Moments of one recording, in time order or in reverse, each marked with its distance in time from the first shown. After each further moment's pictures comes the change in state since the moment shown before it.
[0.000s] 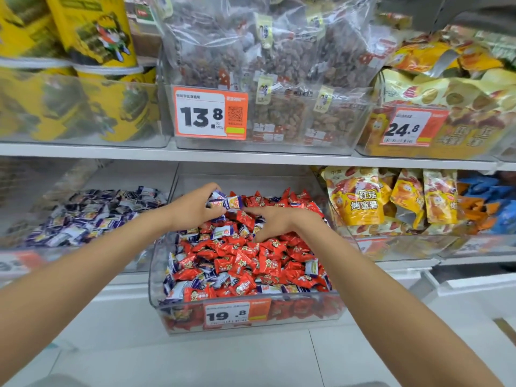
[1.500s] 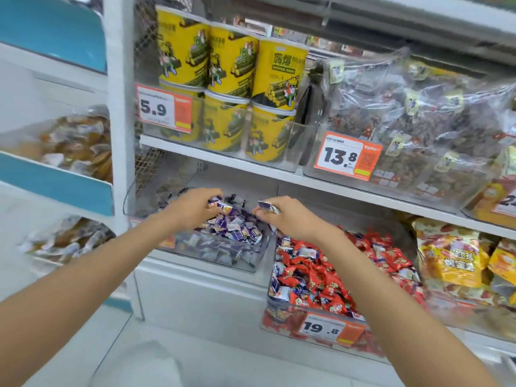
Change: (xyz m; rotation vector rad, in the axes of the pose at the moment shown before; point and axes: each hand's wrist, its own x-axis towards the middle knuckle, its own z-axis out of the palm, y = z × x) left_hand -0.127 -0.132 -0.096 0.163 0.367 -0.096; right_hand 0.005 -0.193 0.014 0.100 0.338 -0.436
